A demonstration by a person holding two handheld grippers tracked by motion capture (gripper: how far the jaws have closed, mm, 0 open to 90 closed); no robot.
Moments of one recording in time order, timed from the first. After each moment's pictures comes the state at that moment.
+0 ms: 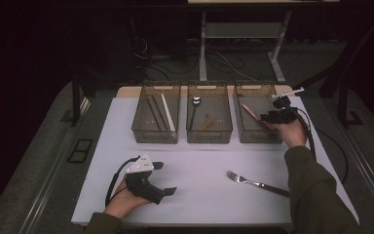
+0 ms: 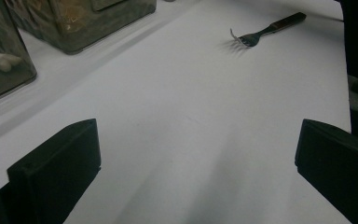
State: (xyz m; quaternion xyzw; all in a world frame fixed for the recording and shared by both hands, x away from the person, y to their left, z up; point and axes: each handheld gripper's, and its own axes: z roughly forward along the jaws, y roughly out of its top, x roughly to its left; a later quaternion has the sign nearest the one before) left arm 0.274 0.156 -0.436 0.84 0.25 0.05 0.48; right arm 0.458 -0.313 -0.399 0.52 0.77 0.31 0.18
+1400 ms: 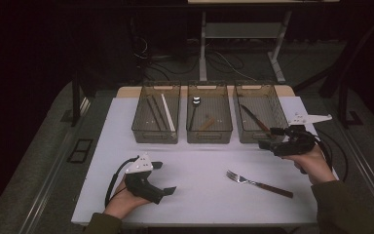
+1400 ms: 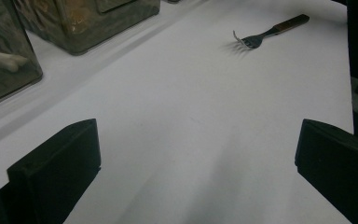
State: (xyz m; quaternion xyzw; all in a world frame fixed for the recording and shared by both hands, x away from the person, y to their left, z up) left arm 0.273 0.157 -0.435 0.83 0.25 0.06 0.49; right arm 0.339 -0.314 -0.375 0.38 0.79 0.47 0.11
